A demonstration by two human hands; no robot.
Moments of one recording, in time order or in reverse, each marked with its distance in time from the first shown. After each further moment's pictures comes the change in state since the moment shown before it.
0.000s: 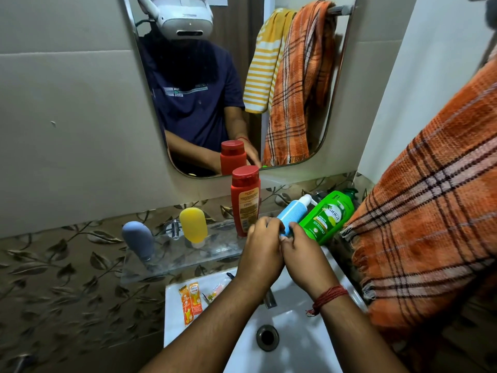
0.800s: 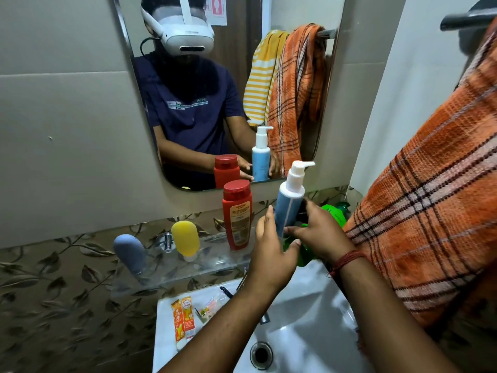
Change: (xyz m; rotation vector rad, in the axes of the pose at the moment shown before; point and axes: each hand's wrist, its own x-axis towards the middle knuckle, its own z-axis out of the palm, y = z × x) left_hand 0.009 0.042 -0.003 -0.448 0.006 -0.144; right_hand 0.067 0.008 -0.067 -0.026 0.031 -0.274
